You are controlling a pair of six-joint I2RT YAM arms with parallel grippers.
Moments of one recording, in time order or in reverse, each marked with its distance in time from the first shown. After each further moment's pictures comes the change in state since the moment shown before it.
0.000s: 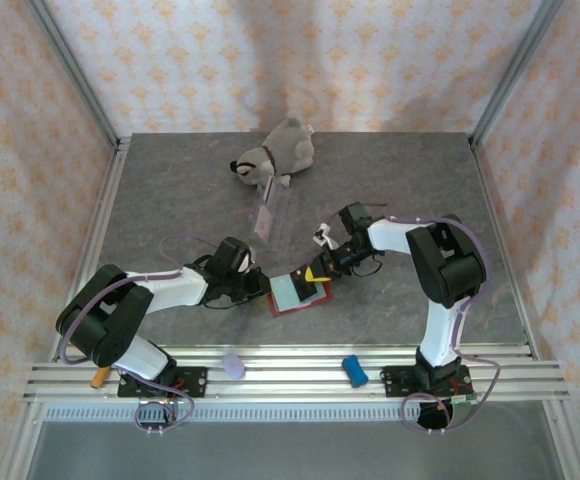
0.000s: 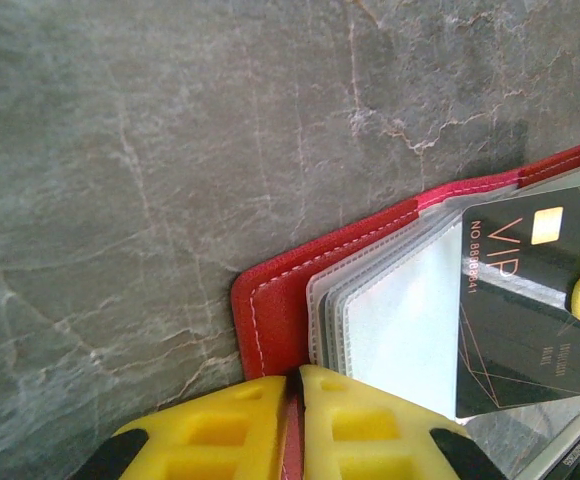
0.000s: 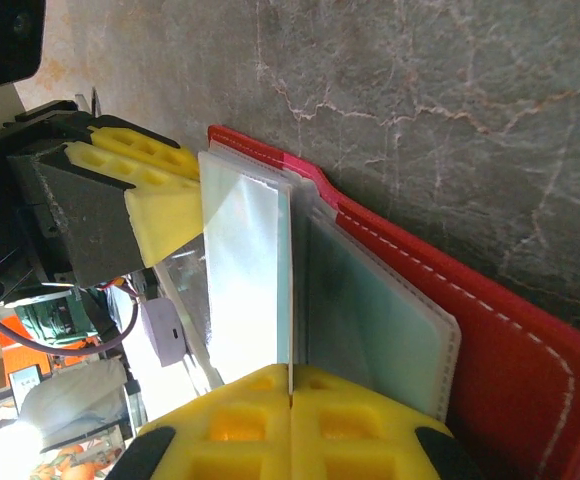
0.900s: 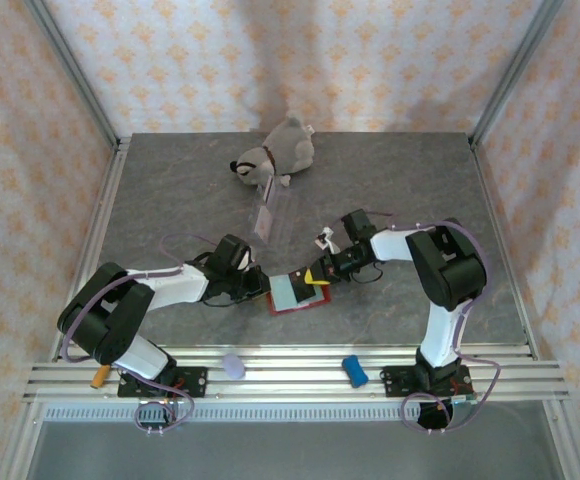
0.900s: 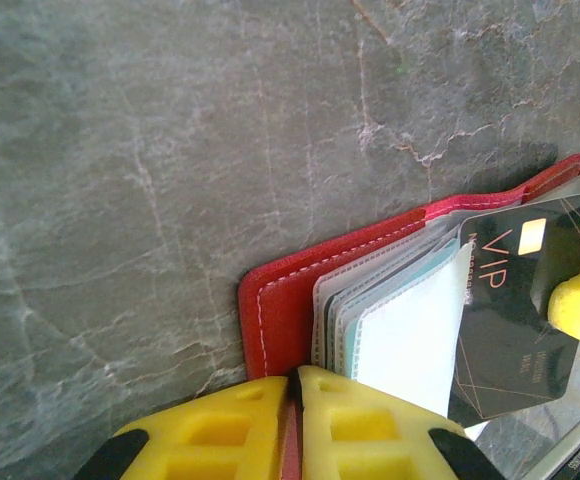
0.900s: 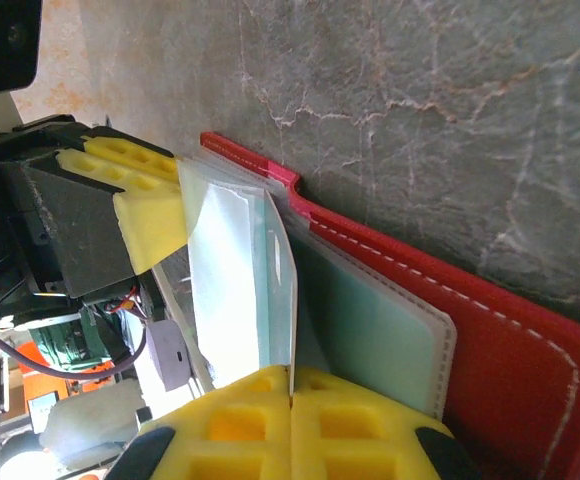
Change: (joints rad) left arm 0.013 0.013 0.026 -0.037 0.004 0.018; right arm 0.006 -0.025 -0.126 0.244 -0.019 0.155
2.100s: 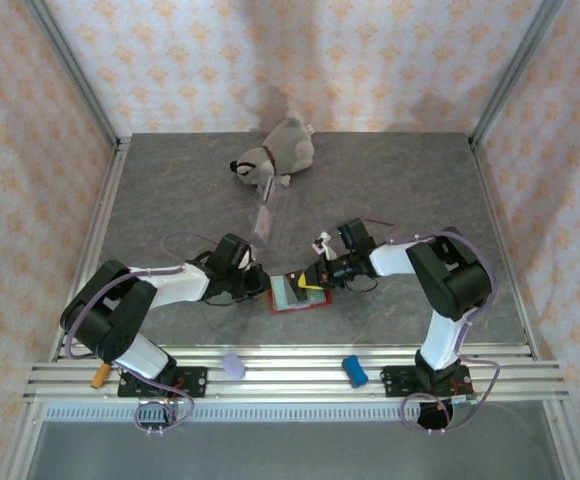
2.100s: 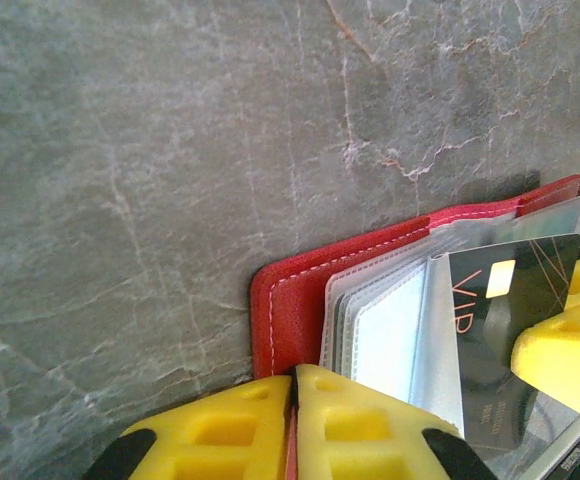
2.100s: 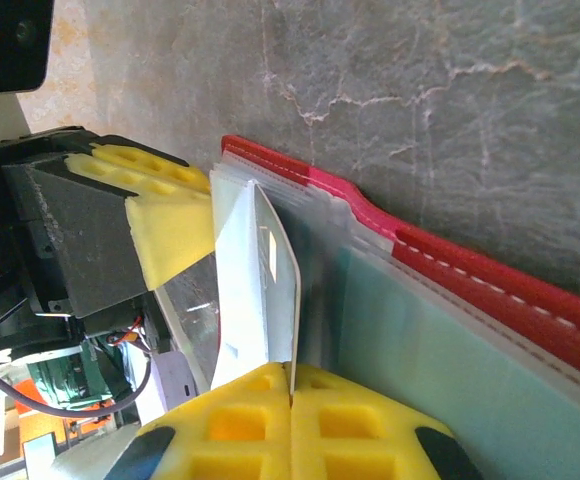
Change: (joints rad) left arm 0.006 0.018 0.004 0.028 0.011 0.003; right arm 0.067 -0.077 -0.137 0.268 0.080 0.220
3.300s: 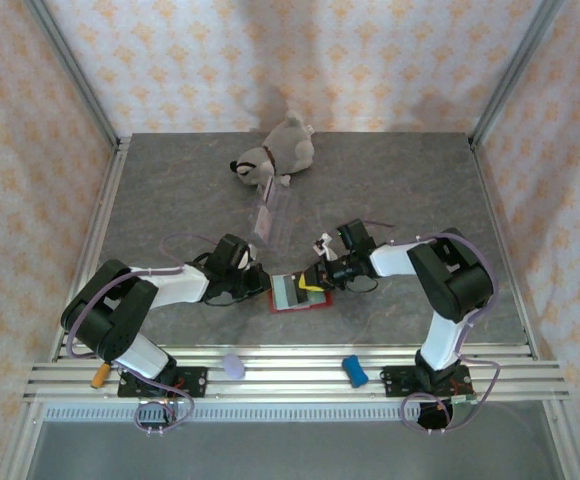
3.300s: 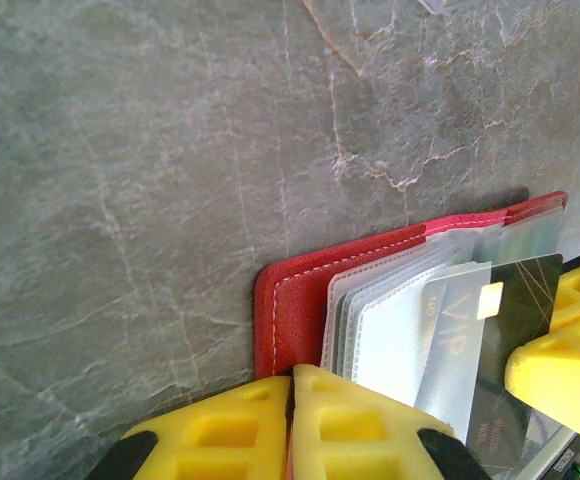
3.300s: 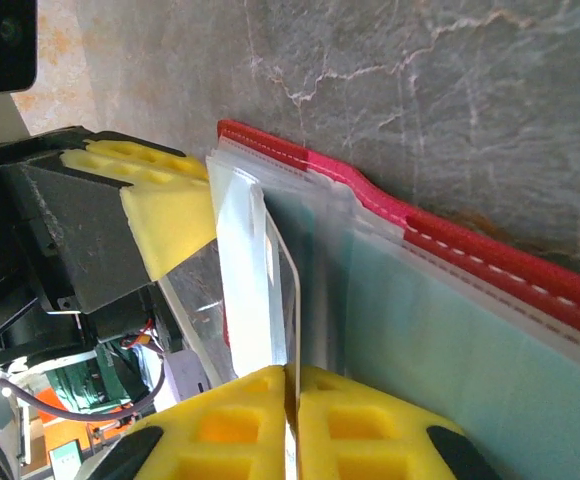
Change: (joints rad) left arm 0.006 0.006 -0.020 0.056 0.008 -0.003; right arm 0.008 -0.007 0.000 -0.010 -0.005 0.066
